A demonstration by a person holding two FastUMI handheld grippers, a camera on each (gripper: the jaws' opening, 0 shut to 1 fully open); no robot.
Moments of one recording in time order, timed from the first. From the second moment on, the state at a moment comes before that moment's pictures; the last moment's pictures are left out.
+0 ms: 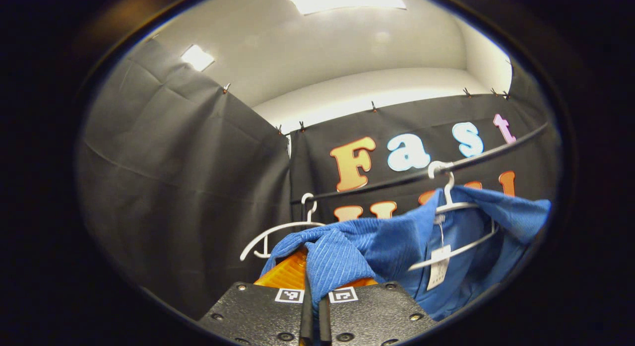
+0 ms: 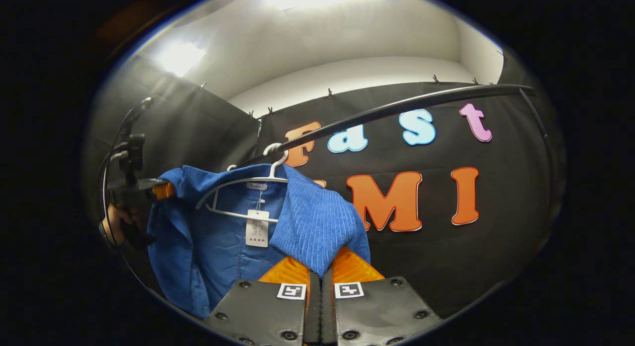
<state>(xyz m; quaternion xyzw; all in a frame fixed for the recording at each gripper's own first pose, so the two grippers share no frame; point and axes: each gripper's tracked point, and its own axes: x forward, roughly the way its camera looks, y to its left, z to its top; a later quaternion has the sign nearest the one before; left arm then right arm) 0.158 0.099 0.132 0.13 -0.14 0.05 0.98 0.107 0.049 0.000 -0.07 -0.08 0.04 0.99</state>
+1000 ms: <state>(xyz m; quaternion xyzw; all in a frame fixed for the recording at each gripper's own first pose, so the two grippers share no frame) 0.243 0.208 0.022 0.13 0.01 0.08 0.99 0.117 0.041 -0.002 -0.09 -0.08 0.02 0.99</state>
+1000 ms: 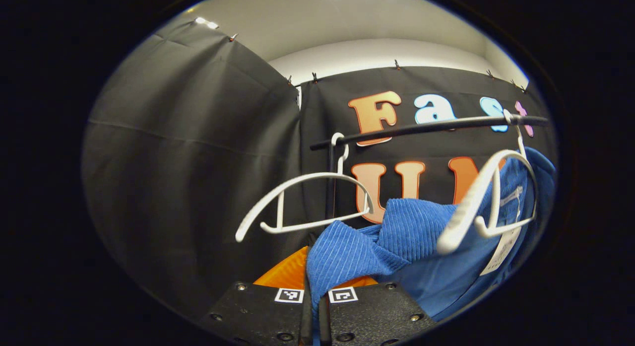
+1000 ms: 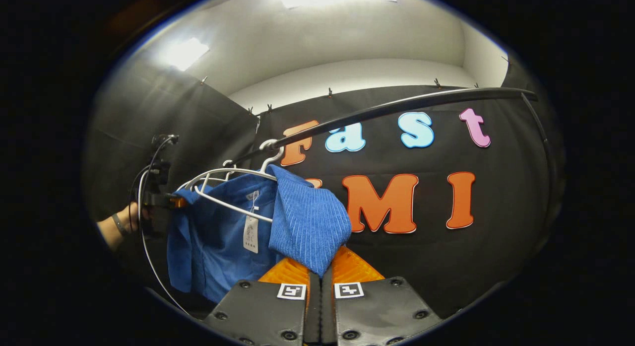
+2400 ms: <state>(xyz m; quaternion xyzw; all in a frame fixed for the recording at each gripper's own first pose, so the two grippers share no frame) 0.169 0.091 -0.144 0.11 0.09 -0.06 0.99 0.222 -0.153 -0.024 -0.09 -0.03 -0.22 0.97</state>
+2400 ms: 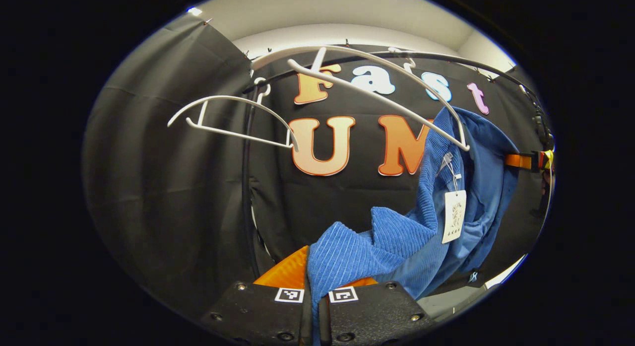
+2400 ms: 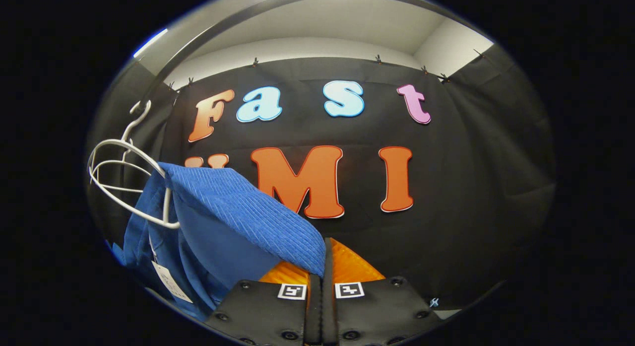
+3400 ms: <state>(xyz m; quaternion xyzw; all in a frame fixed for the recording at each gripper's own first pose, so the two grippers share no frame) 0.153 0.051 -0.214 0.08 0.17 -0.09 0.98 0.181 -0.105 -0.135 -0.06 0.09 -0.13 0.99</state>
